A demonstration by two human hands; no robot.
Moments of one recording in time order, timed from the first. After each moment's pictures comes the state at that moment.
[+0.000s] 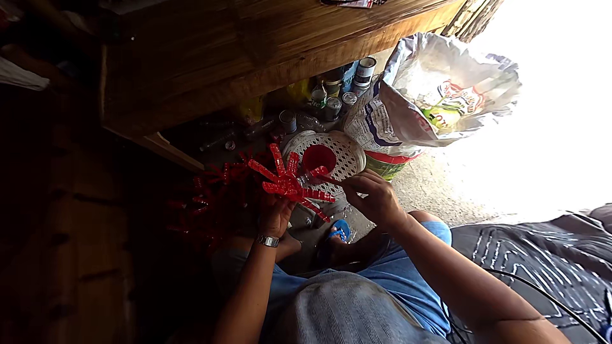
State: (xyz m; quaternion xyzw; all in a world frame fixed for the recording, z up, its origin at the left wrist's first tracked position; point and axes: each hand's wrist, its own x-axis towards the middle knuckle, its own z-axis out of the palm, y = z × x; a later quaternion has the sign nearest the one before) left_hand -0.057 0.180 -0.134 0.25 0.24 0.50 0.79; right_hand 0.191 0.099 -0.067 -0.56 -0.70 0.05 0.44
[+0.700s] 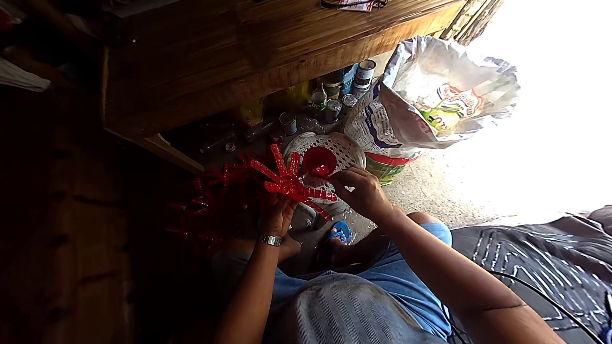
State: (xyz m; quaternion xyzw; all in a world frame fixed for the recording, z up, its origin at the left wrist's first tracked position) left_hand -0.051 0.183 -0.137 0.23 0.24 0.51 0.79; right_hand 0.182 0.124 -0.071 -0.57 -0.70 0.07 0.43
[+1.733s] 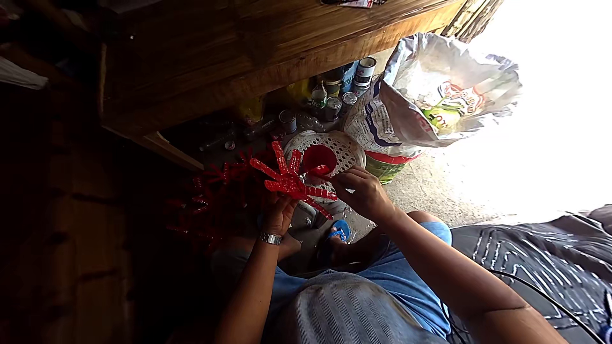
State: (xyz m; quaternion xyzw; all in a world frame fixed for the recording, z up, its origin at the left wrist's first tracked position) left_hand -0.049 0.183 -0.133 0.23 0.25 0.51 0.79; right_hand 0.184 0.120 -0.072 -0.55 -0.72 0.06 0.41
